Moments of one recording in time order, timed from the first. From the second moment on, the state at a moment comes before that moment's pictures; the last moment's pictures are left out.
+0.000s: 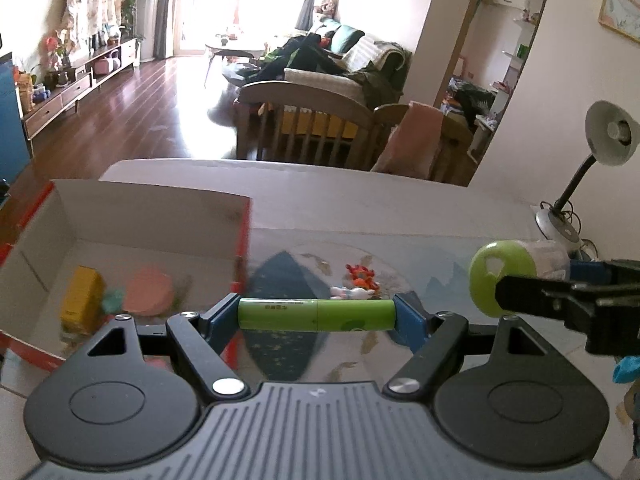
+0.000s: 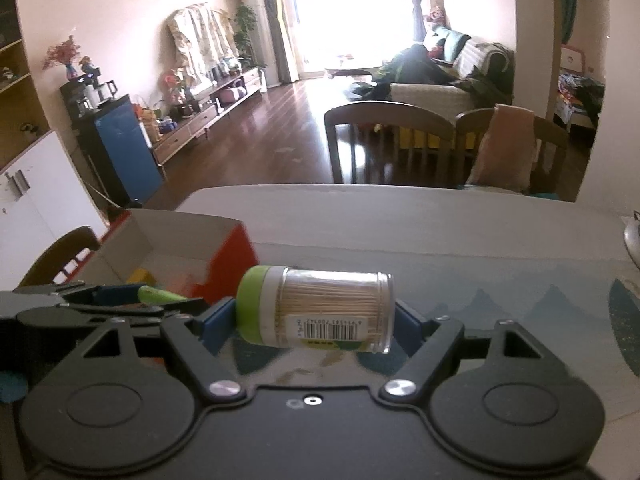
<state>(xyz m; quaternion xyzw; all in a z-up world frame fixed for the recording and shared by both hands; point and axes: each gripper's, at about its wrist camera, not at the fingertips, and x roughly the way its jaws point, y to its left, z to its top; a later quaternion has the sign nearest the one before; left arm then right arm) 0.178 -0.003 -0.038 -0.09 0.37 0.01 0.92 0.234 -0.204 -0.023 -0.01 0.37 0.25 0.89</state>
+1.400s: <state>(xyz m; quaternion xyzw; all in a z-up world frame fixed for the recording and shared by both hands) 0.253 0.209 -0.071 -0.03 0.42 0.05 0.91 0.243 0.040 -0.110 -0.12 0.43 0.28 0.85</state>
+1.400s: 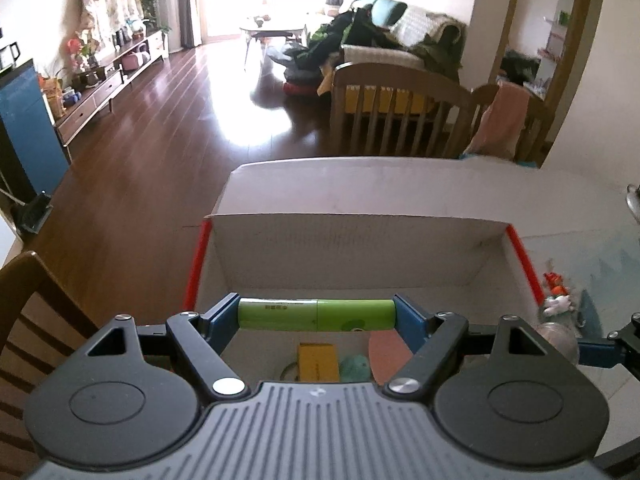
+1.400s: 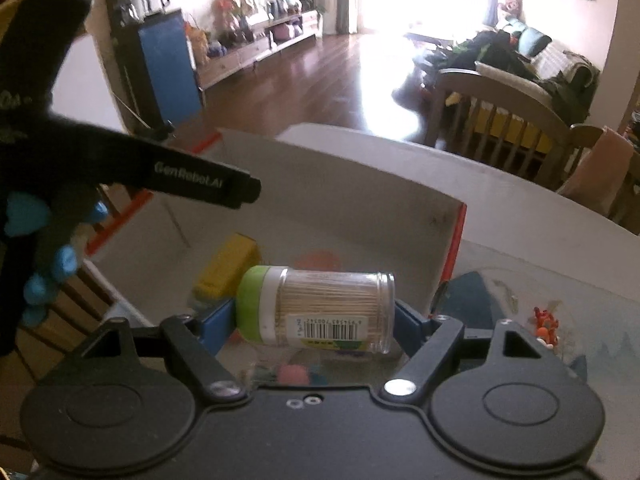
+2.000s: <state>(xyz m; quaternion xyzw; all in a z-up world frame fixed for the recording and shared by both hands) 0.319 0.203 -0.141 0.00 0.52 0.03 0.85 0.259 0.065 -0.145 -0.16 0.47 0.28 0.82</state>
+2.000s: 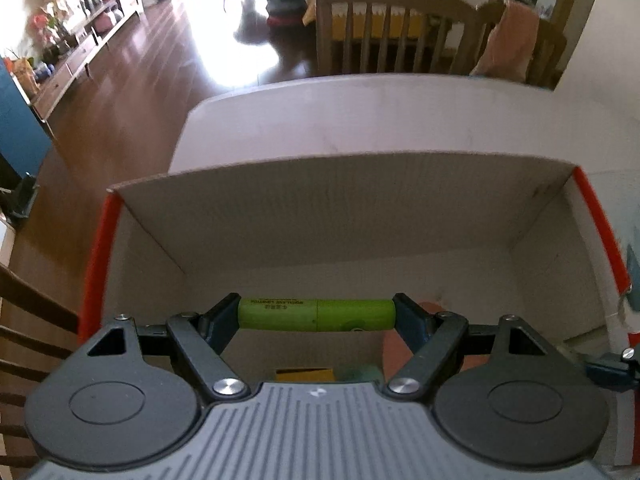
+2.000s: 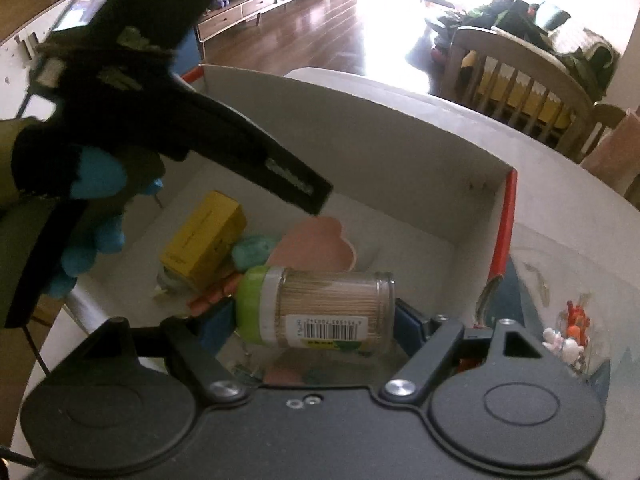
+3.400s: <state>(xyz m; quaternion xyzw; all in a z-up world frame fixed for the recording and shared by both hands) 0.268 0.206 -0.090 -0.04 0.50 0.03 0.87 0.237 0.016 -0.077 -0.09 0.41 0.30 0.85</state>
